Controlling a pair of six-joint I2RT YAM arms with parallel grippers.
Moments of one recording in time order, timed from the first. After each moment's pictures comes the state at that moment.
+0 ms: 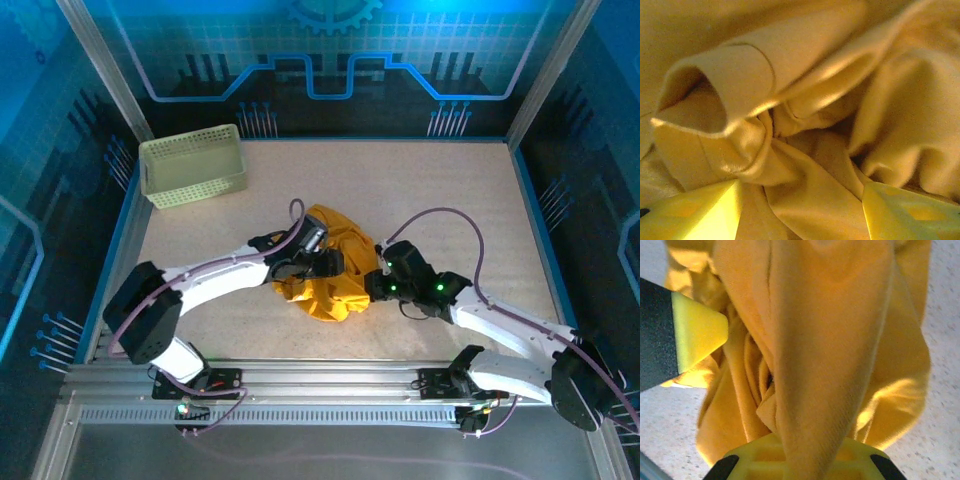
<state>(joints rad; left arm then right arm) -0.76 1.58 1.00 -0.38 0.08 -0.84 0.72 1.08 0.60 -0.37 -0.04 0.60</state>
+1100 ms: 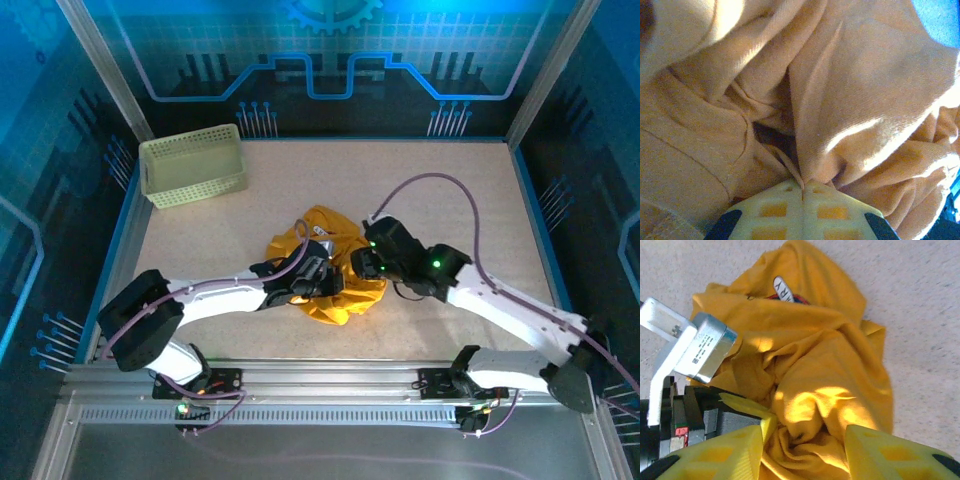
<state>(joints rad) -0.86 1.51 0.77 -0.03 0.09 -0.90 0.84 1.20 1.02 -0.70 0.20 0.52</state>
